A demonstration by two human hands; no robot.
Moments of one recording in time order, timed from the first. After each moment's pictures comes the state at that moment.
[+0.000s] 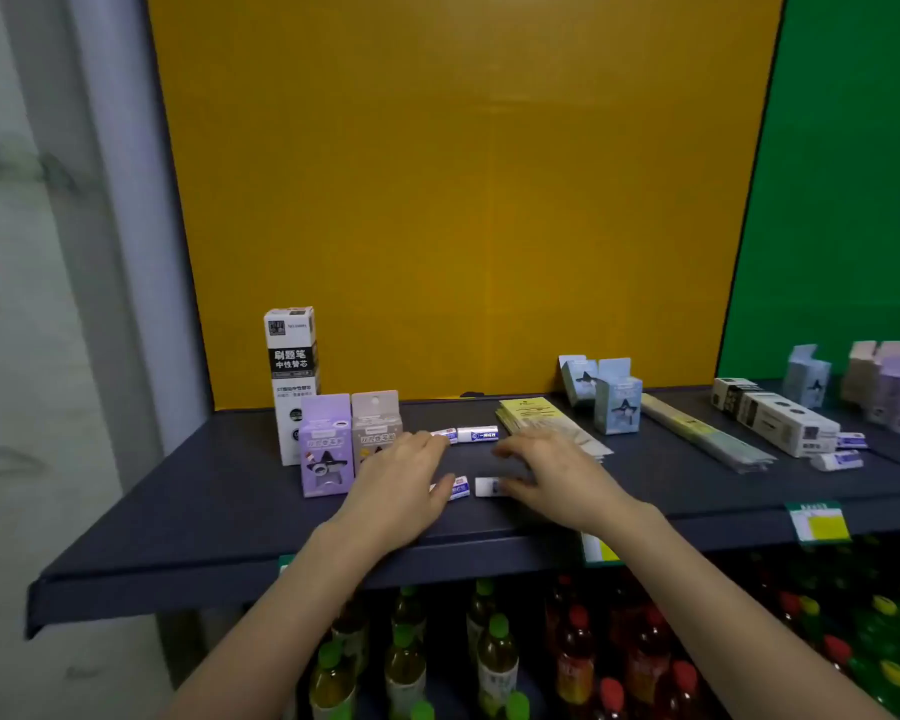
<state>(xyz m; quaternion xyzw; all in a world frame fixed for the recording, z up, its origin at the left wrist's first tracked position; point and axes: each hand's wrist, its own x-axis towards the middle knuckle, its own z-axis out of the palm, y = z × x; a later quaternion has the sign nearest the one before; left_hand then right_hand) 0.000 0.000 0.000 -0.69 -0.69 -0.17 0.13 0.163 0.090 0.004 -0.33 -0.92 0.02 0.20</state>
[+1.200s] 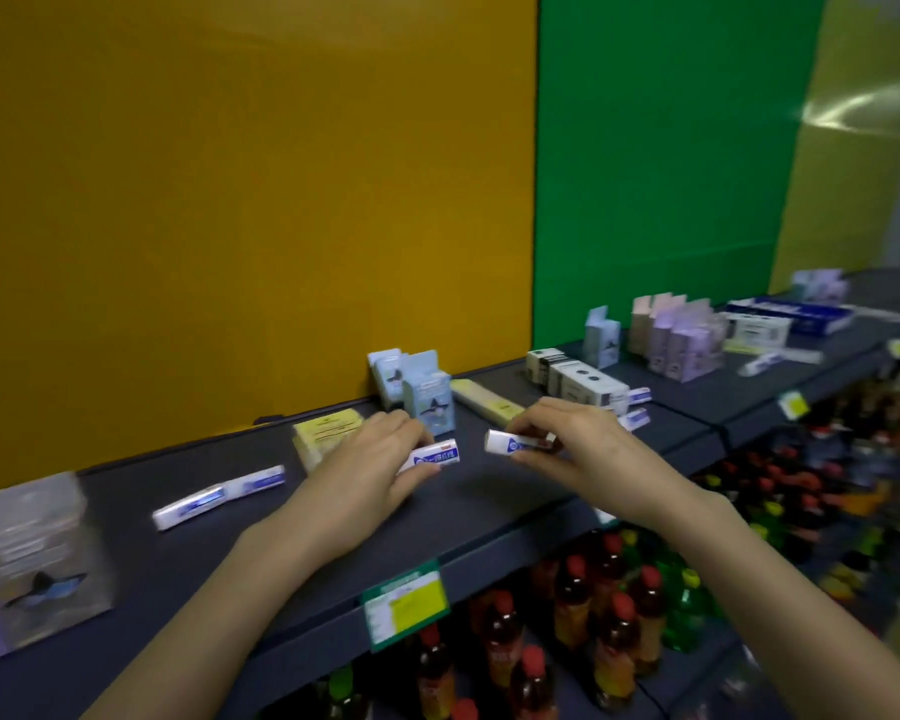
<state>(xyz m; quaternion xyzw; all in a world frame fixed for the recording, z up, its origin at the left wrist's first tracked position) 0.111 0.135 0.016 -0.85 -0.46 -0.25 0.09 0.342 0.160 0.018 -0.39 -0.87 -0.01 0.29</state>
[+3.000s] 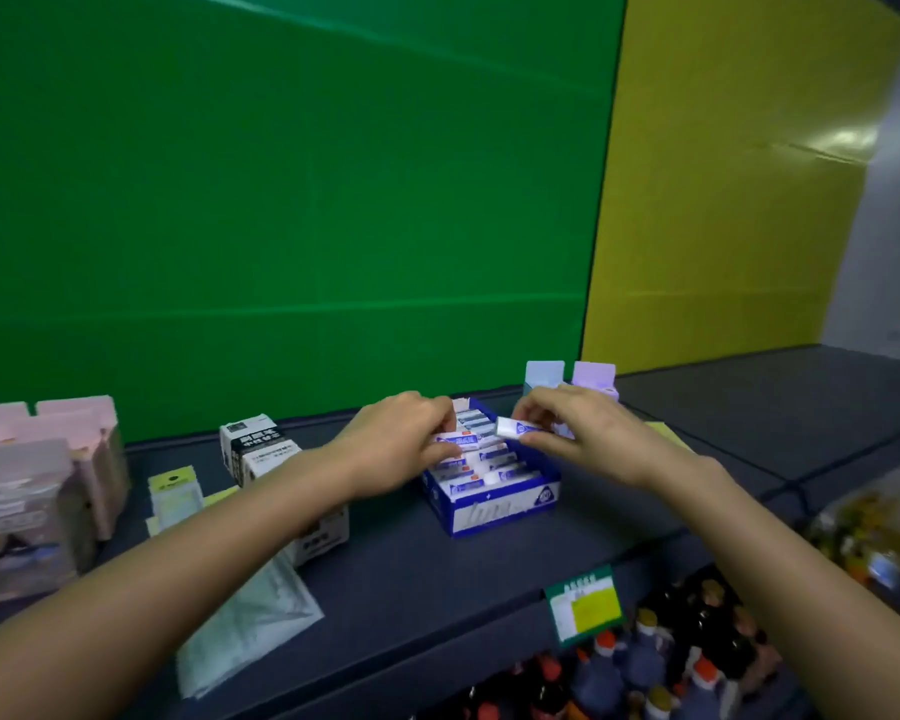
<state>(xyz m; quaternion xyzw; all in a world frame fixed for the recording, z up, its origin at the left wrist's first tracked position) 0.840 0.661 0.039 -0.82 -0.54 -0.15 0.08 1.057 0.697 0.037 -0.42 -0.88 -0.02 0.21</state>
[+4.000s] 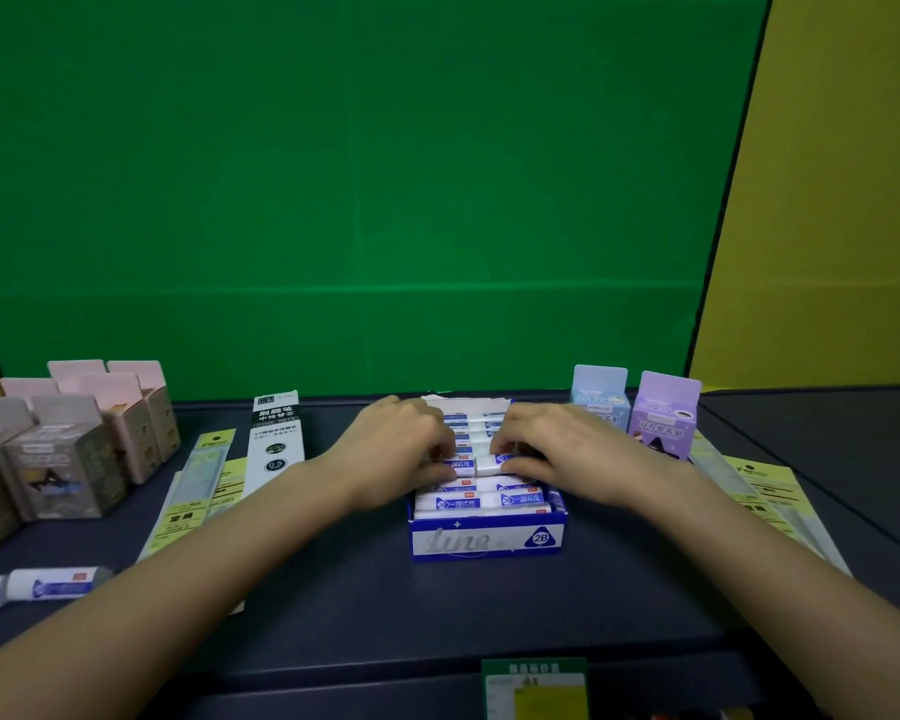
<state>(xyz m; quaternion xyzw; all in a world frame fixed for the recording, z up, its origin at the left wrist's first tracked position) 0.871 0.695 0.018 -0.75 -0.64 -0.06 0.18 1.047 0.785 0.021 -0.21 -0.97 -0.04 0.11</state>
